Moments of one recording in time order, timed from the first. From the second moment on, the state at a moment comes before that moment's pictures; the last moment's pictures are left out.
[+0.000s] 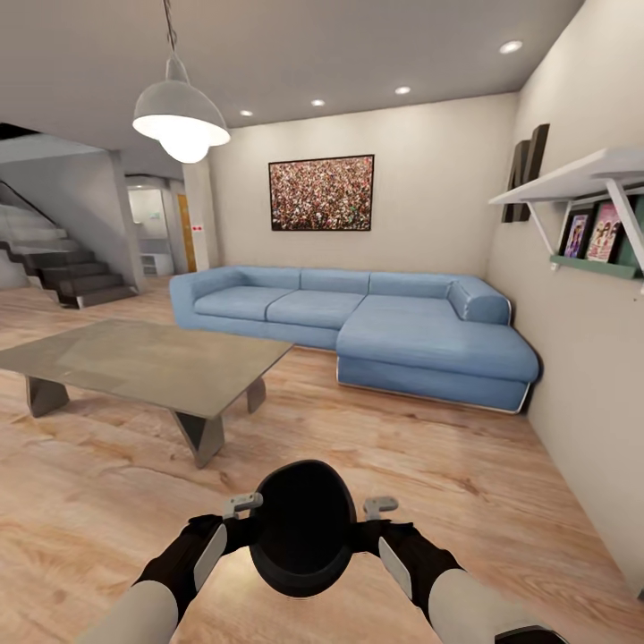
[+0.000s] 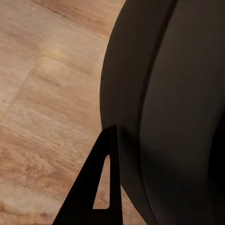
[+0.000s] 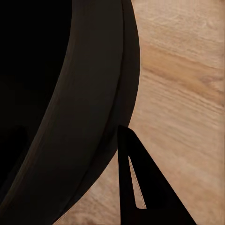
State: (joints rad) left arm -0.61 -0.07 0.06 -0.47 0.14 0.45 0.00; right arm -0.68 0.17 0.09 -0.26 -0.05 0.25 0.06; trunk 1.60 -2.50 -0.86
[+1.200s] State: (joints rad) left arm -0.61 -0.07 0.06 -0.47 0.14 0.45 0.00; right arm -0.68 0.17 0.09 -0.26 -0.05 0.25 0.06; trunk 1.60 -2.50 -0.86
